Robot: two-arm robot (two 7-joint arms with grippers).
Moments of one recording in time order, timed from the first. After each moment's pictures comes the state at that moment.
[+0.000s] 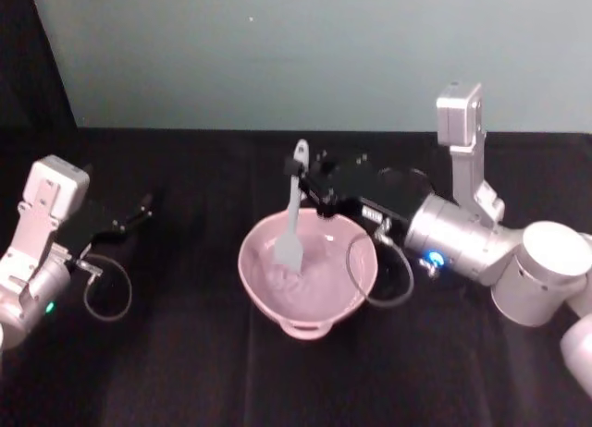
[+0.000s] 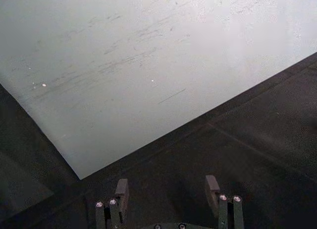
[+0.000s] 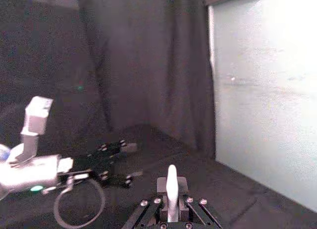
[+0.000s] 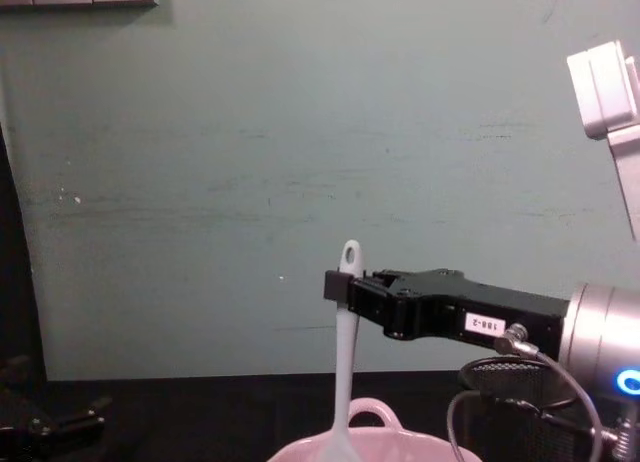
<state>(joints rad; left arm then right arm) -0.20 0.60 0.45 -1.41 -0.25 -0.12 0.03 0.44 0.37 -0.55 -1.35 0.57 -0.06 0.59</state>
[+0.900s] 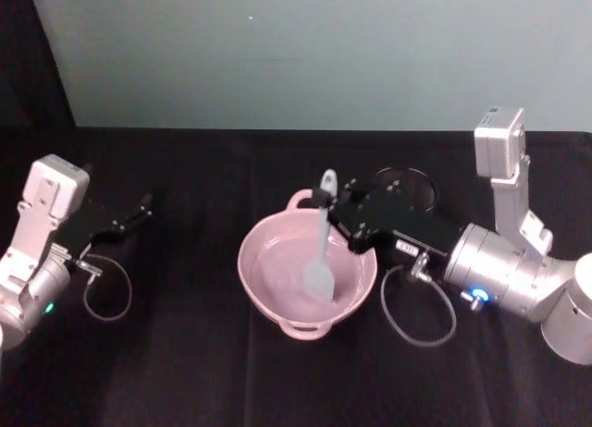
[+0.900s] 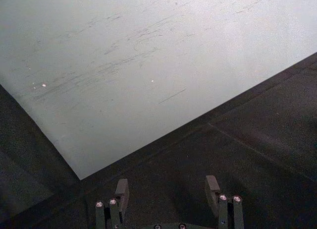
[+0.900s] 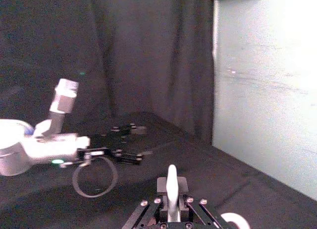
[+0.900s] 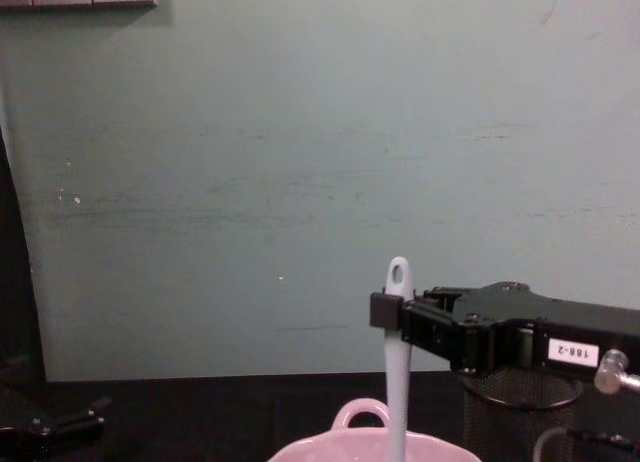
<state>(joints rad) -0.20 0.60 0.45 -1.41 -0.25 -0.12 0.03 0.28 0.50 -0.48 -1.59 0.53 0.01 0.57</state>
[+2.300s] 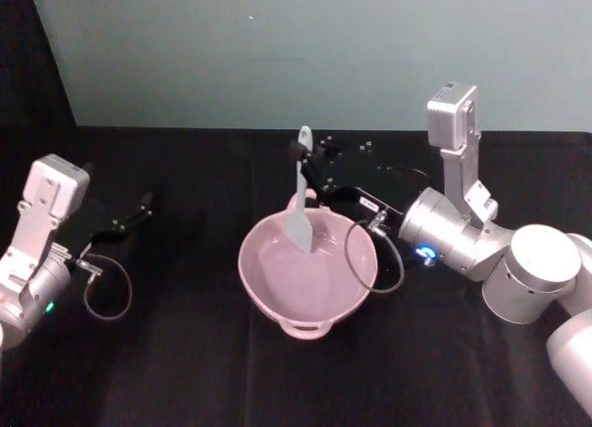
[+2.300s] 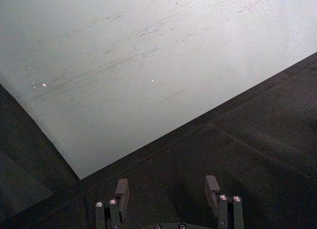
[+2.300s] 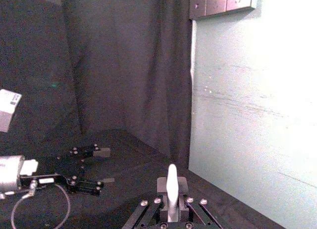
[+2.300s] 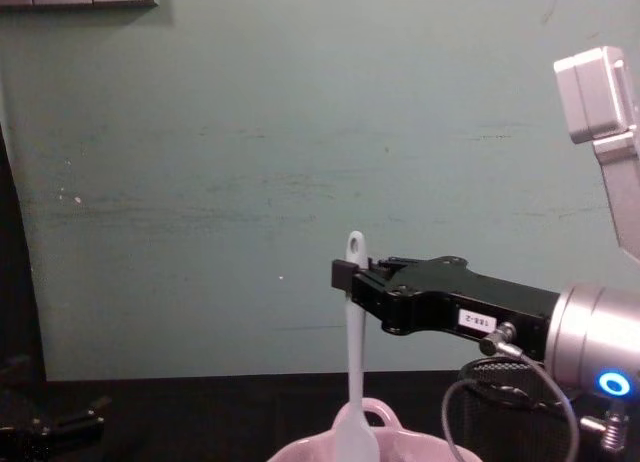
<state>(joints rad) -0.20 0.60 0.45 -1.41 -0.25 -0.12 0.03 0.43 0.32 -0.50 -1.31 0.43 -0.15 0.53</state>
